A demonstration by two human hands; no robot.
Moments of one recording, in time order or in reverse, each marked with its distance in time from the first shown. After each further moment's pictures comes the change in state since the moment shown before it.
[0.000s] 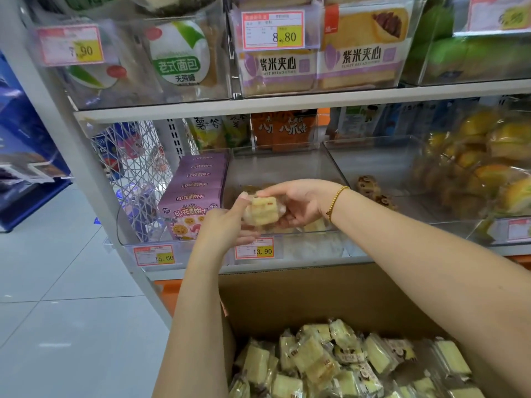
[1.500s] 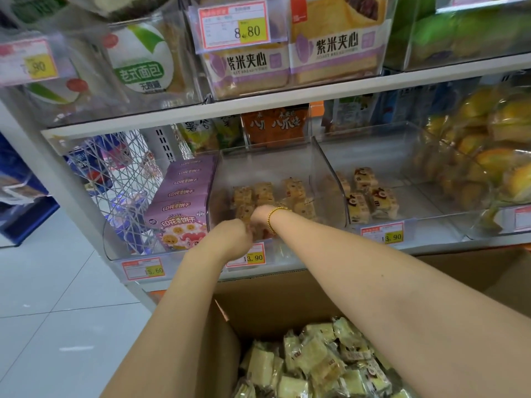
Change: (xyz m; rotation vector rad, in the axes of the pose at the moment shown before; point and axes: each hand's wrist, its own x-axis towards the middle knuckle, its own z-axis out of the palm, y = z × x) left_hand 0.044 -0.011 0.028 1.227 -0.267 0.155; right_hand 0.045 0.006 0.038 -0.750 0.340 0.001
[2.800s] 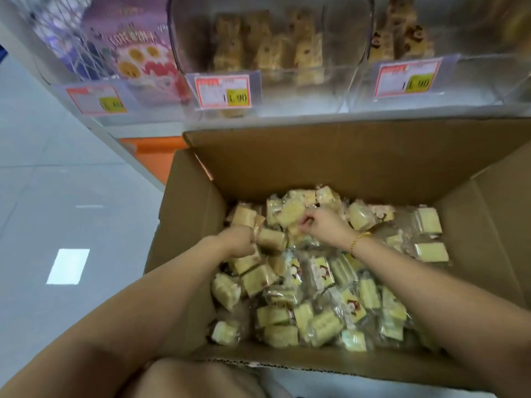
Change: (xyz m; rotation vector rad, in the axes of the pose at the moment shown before) left_hand -0.073 -0.049 0.267 0.020 -0.571 0.063; right_hand -0.071 0.255 0.191 0.003 -0.035 -0.109
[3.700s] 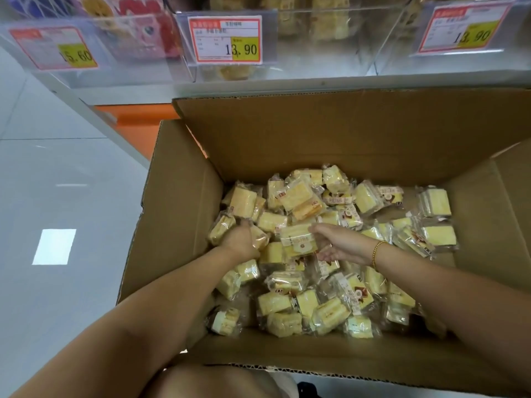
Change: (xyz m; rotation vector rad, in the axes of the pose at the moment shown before) left_hand 0.036 -0.022 0.071 -0.287 0.044 -0.189; right_hand -0.009 0.046 0.050 0.803 -0.393 0.493
